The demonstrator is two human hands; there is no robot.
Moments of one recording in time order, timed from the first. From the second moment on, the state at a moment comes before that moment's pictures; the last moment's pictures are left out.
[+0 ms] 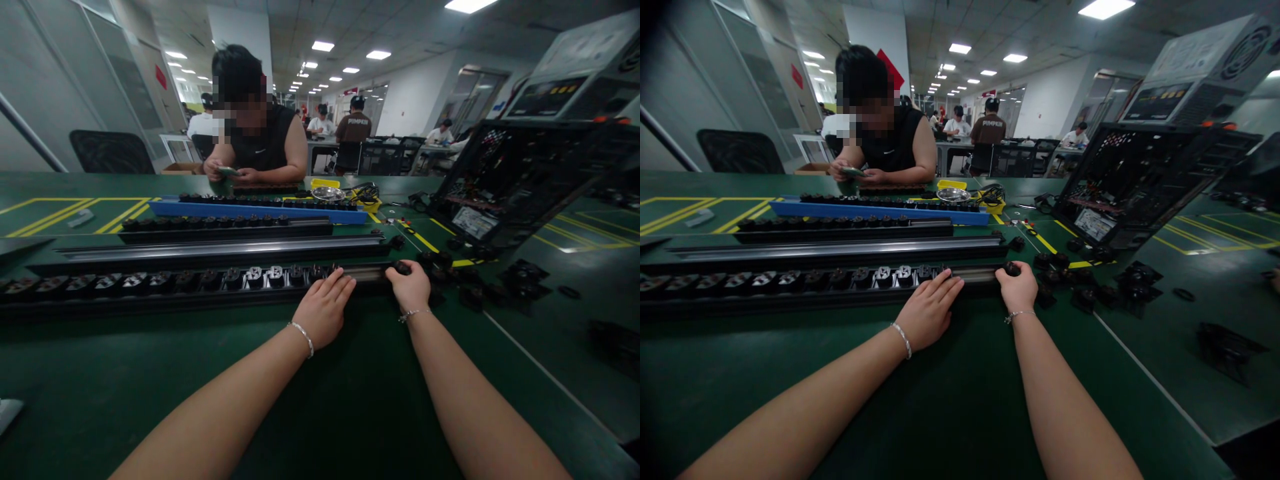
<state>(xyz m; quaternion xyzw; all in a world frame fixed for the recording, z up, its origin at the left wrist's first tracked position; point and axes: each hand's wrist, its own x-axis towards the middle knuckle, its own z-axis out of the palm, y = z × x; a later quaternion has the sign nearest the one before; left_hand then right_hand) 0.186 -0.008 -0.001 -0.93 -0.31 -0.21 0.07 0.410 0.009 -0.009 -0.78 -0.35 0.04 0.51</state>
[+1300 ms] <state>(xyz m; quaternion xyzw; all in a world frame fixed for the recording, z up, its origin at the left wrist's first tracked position) 0.184 -0.005 -0.003 -0.93 -0.29 -0.20 0.06 0.452 0.003 -0.017 -0.83 -0.39 -0.04 0.40</state>
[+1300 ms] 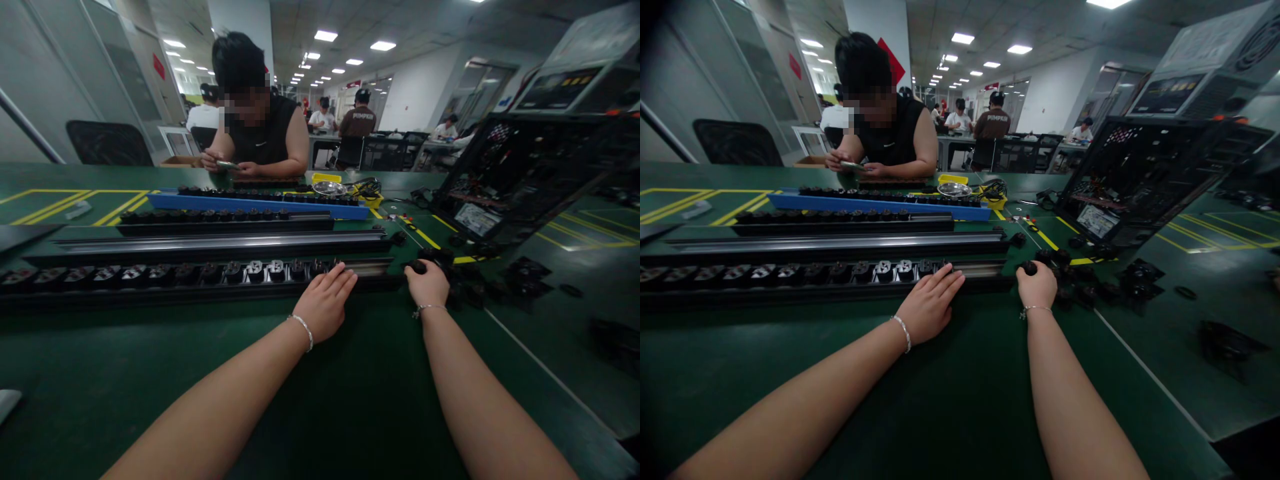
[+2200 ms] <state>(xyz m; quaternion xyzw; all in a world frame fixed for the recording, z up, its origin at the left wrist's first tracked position) 0.139 -0.020 0.003 -0.86 -0.42 -0.28 0.07 0.297 -0.004 0.002 -0.71 -0.60 -0.09 0.36</state>
